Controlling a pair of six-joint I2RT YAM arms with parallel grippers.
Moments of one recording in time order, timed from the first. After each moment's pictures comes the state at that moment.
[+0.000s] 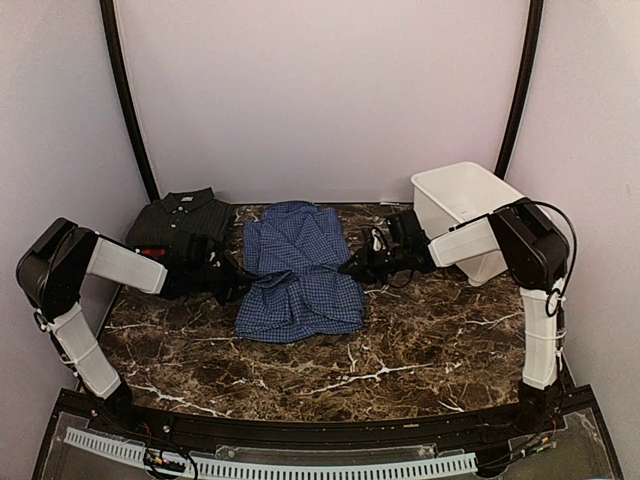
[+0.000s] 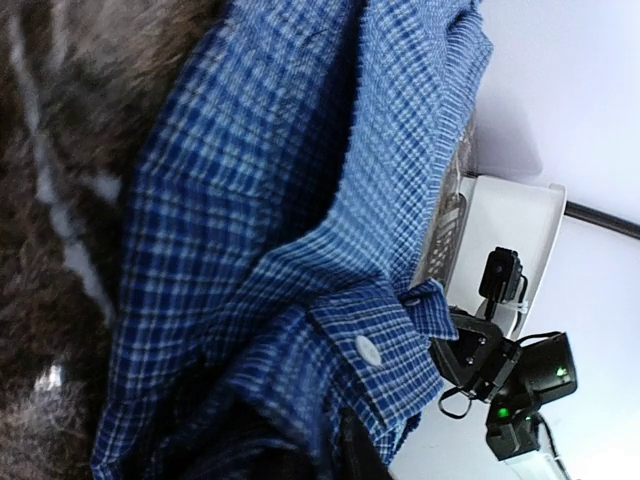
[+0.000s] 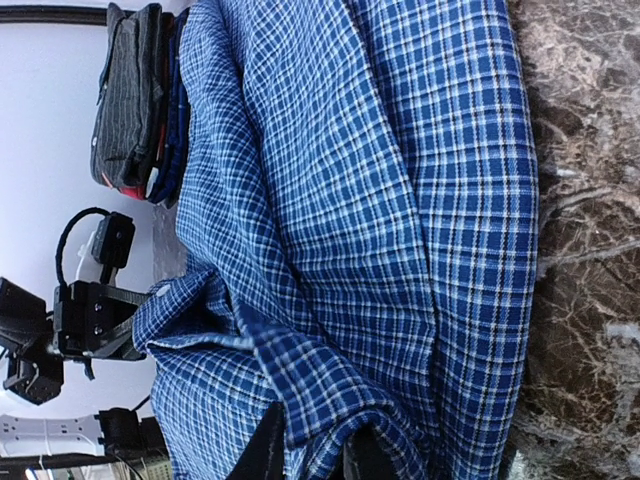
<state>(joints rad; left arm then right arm) -0.38 1.71 0.73 0.31 0.49 -1.32 0.55 2.11 1.24 0.19 -0.64 0.85</state>
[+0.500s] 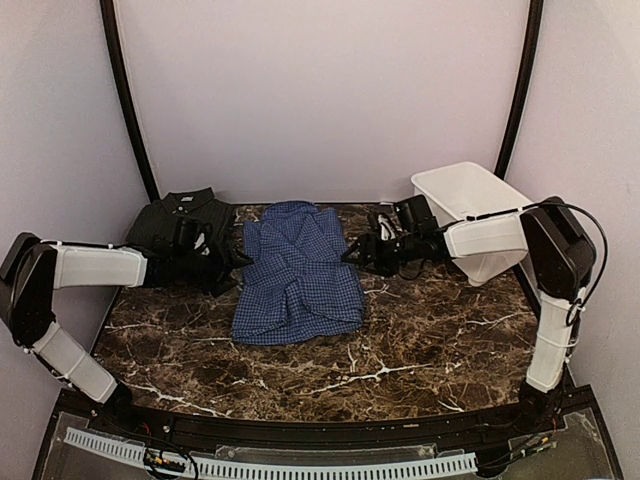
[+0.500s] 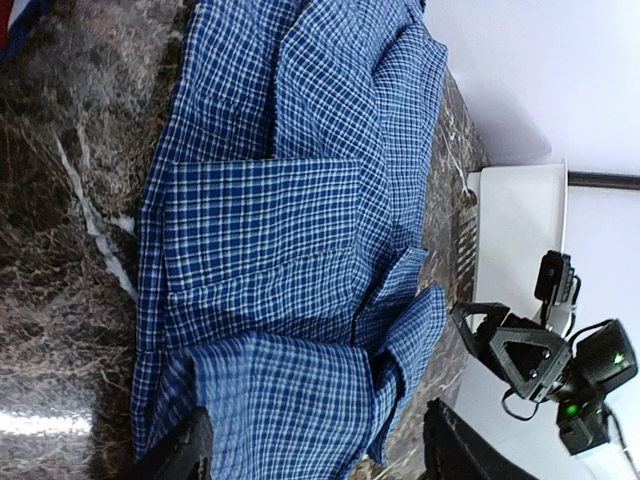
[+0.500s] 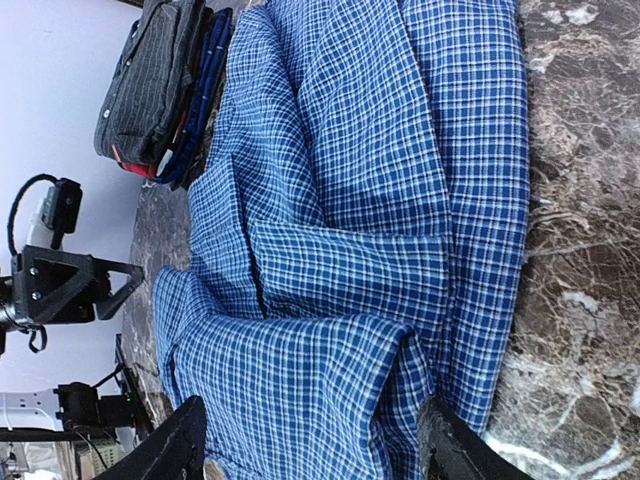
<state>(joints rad) -0.38 1.52 0.78 0.04 0.37 -1.08 0.55 1.95 1.23 0.01 -0.56 0.65</state>
